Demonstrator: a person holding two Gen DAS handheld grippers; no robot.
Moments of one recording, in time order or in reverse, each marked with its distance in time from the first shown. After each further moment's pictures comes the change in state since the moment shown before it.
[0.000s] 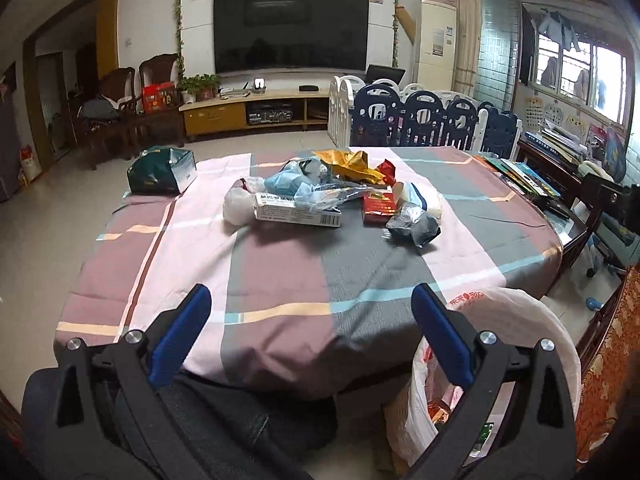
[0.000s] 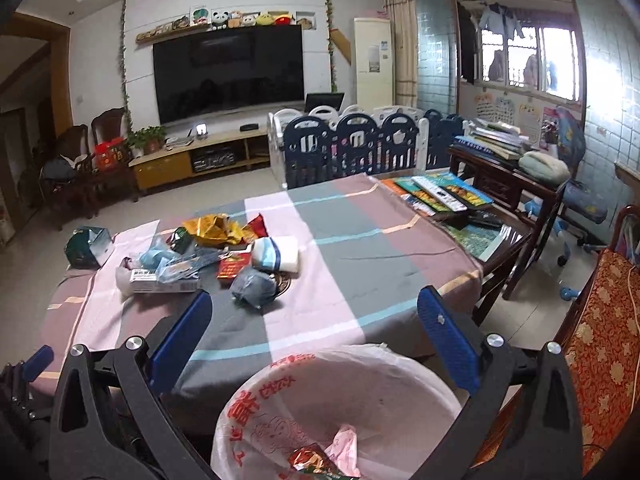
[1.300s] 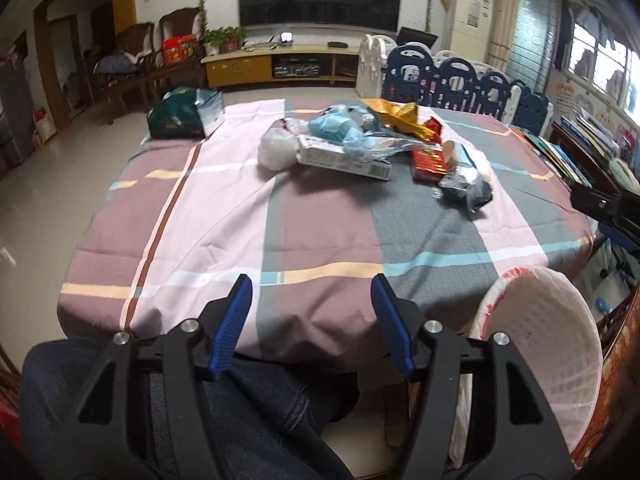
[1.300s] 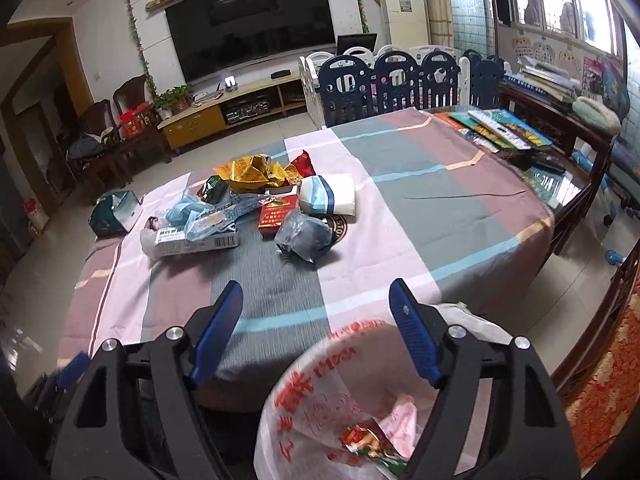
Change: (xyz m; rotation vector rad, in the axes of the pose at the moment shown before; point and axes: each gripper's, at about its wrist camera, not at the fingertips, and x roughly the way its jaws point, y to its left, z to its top) left arm 0.047 0.040 -0.019 -0.086 0.172 0.071; right arm 0.078 0.034 -0.018 0.047 0.216 0.161
